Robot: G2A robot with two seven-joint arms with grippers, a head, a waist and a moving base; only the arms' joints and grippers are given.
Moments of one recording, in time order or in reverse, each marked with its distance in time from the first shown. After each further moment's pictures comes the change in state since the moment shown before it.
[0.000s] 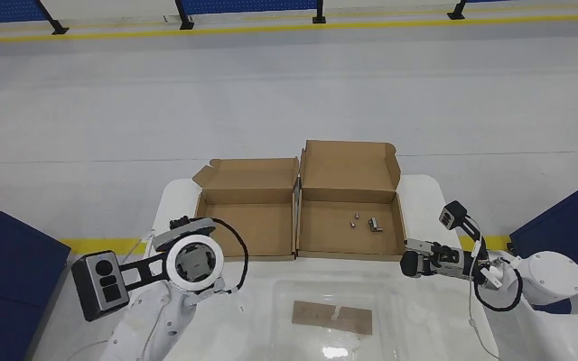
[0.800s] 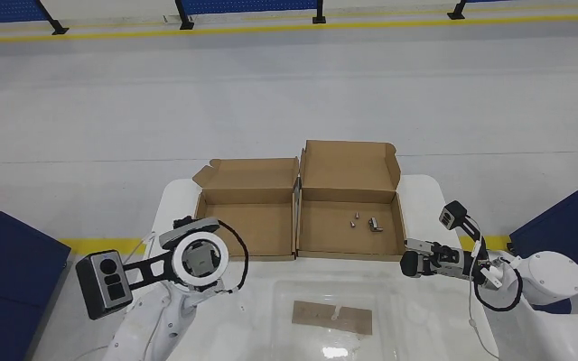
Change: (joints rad) left arm 0.023 -0.020 -0.021 0.001 -0.019 -0.020 -0.035; right arm 0.000 0.000 0.000 0.000 0.000 0.000 0.000
